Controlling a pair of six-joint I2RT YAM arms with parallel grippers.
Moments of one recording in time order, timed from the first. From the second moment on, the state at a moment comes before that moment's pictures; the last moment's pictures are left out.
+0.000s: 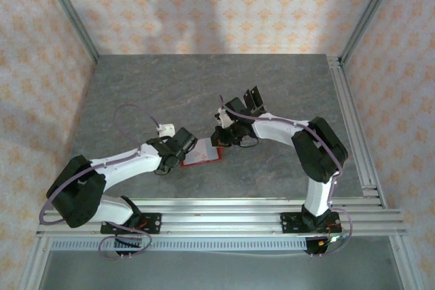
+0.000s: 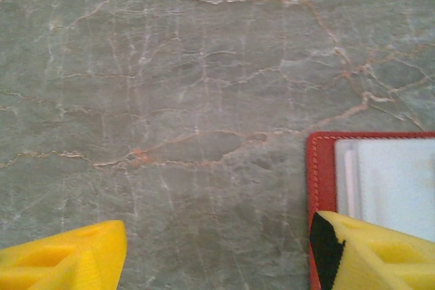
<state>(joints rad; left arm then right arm) -0.65 1.37 0.69 -0.60 -0.57 -0.83 0.67 1.84 1.16 -0.38 -0.55 0.54</state>
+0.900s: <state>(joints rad) -0.62 1.45 0.63 -0.54 -0.54 -0.84 0.74 2.00 1.33 -0.52 -0.47 0.52</state>
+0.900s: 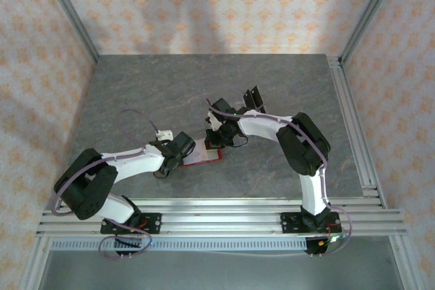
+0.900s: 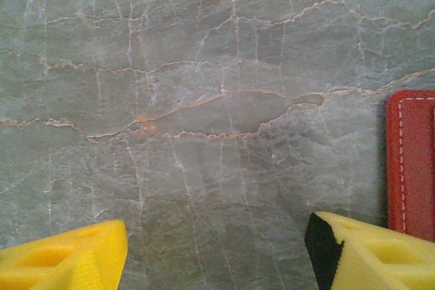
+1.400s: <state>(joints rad) -0.62 1.45 0.62 -0.51 -0.53 -0.86 0.77 2.06 1.40 -0.53 -0.48 0.52</state>
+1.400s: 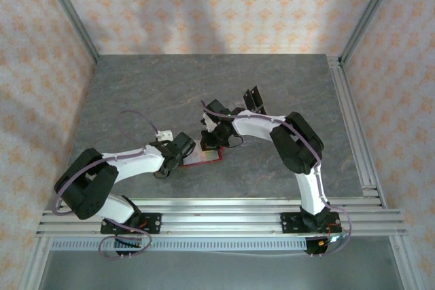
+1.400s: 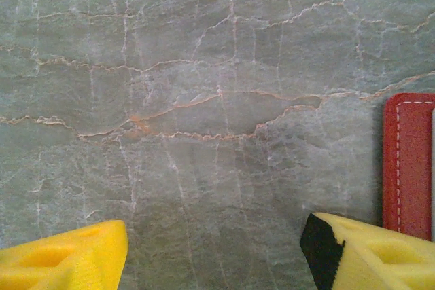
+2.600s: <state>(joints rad) -0.62 1.45 0.61 -0.50 -0.53 -0.86 0.77 2.04 1.42 -0.59 -0.37 0.52</state>
